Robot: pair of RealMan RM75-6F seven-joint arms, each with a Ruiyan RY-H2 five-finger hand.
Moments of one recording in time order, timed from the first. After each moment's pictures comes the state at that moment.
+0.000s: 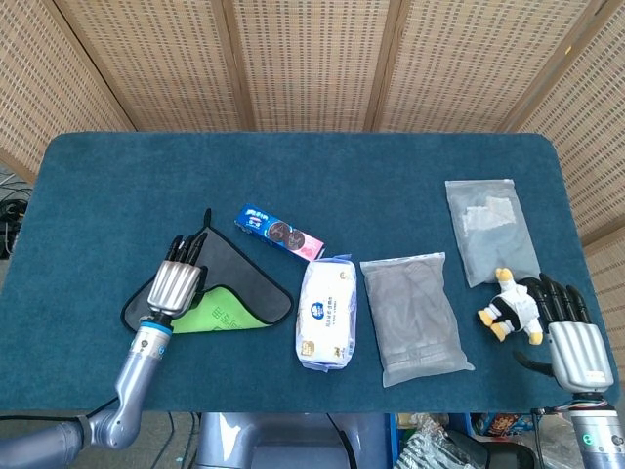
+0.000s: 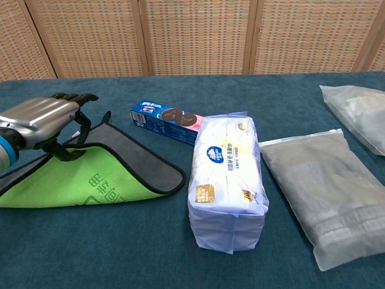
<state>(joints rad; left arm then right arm) -0.50 -1.67 -0.26 -1.42 1.21 1.09 0.68 0.09 -1.15 0.06 -1.62 -1.49 1.46 -0.06</state>
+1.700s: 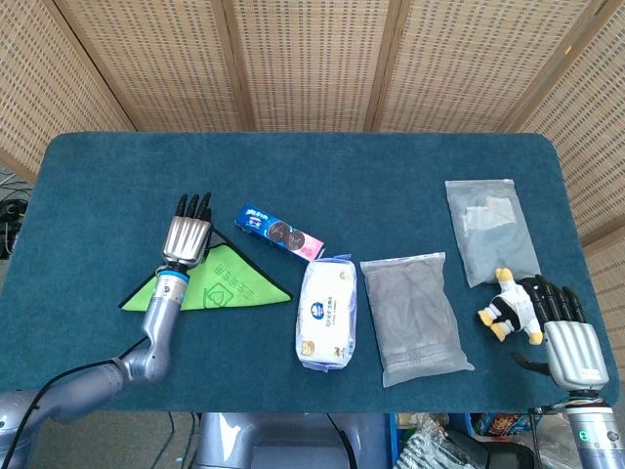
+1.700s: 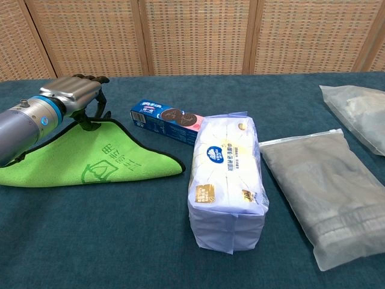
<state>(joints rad) -0.79 -1.80 -0.32 -1.00 0.98 0.95 0.67 0.10 -1.15 0.06 -1.61 -1.47 1.42 -0.08</state>
